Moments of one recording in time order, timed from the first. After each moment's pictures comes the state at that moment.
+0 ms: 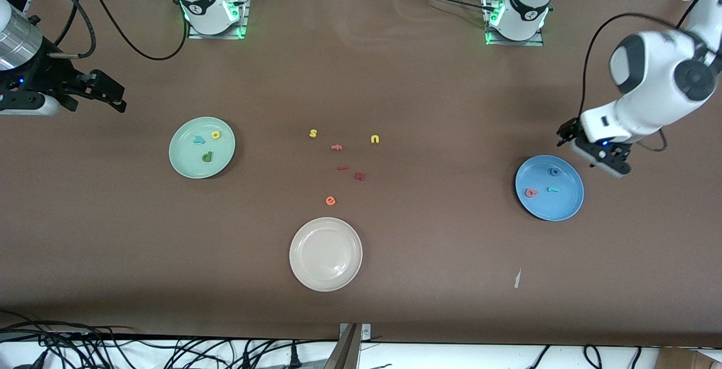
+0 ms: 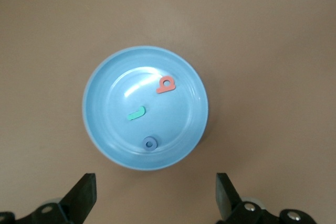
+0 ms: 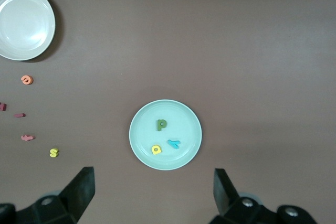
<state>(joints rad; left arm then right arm) 0.01 0.02 0.03 -2.17 -0.02 2.22 0.67 0.01 -0.03 0.06 -1.69 0.00 1.71 0.09</state>
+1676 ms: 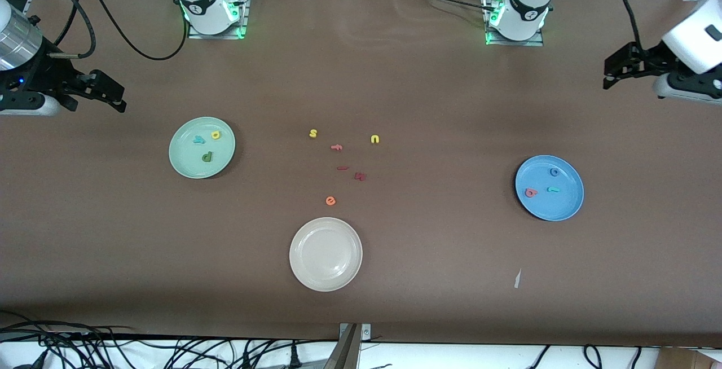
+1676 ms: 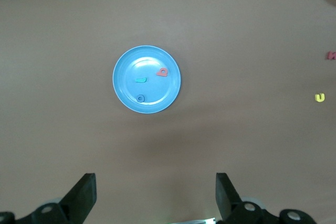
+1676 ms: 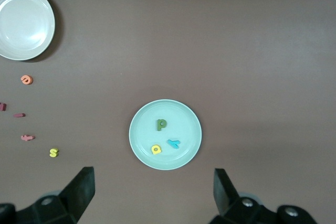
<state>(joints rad) -0.06 0.05 0.01 -1.45 0.02 1.41 0.11 0.01 -0.03 0.06 -1.69 0.00 1.71 0.09</state>
